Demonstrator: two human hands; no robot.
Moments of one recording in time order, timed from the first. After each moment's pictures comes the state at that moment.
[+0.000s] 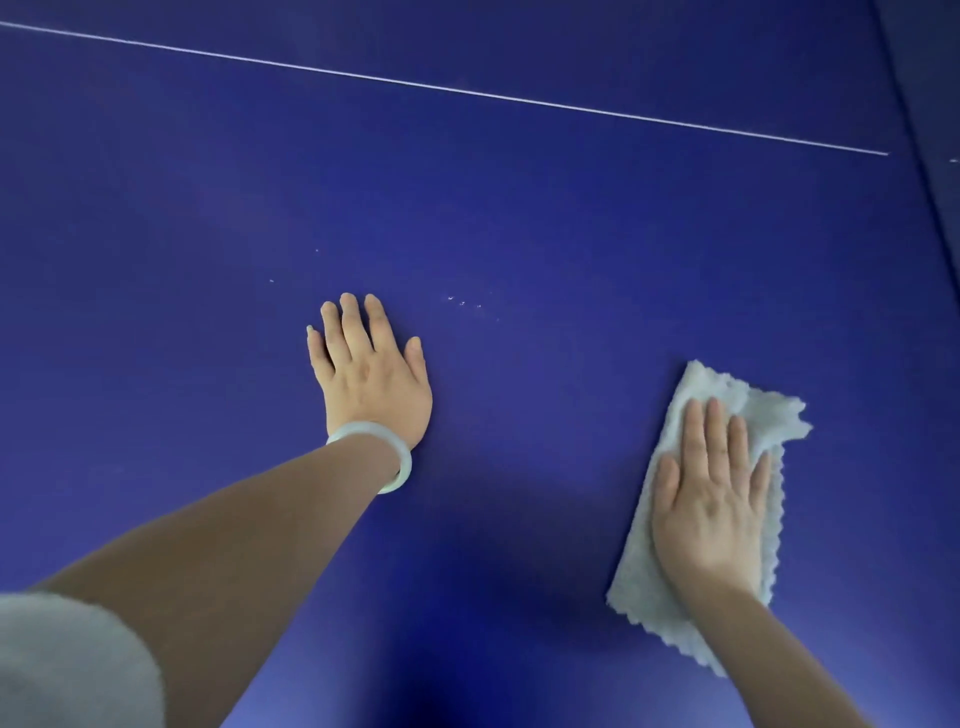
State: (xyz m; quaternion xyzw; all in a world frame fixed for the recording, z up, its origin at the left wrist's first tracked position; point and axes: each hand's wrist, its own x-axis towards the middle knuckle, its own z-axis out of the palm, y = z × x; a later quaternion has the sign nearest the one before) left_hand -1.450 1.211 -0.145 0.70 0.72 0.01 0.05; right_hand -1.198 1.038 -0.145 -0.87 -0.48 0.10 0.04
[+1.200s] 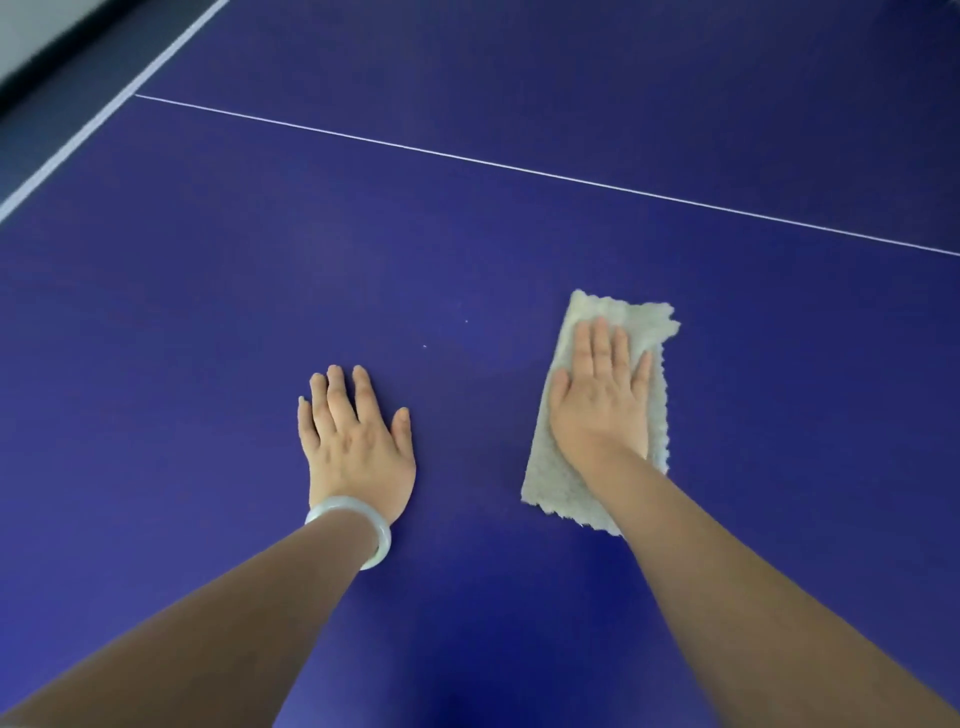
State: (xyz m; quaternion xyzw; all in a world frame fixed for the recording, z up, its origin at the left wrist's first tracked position) left_hand -1.595 1.228 -0.149 0.64 0.77 0.04 0.03; right_hand -1.363 1.258 -0.146 -0.78 -0.62 0.09 0.04
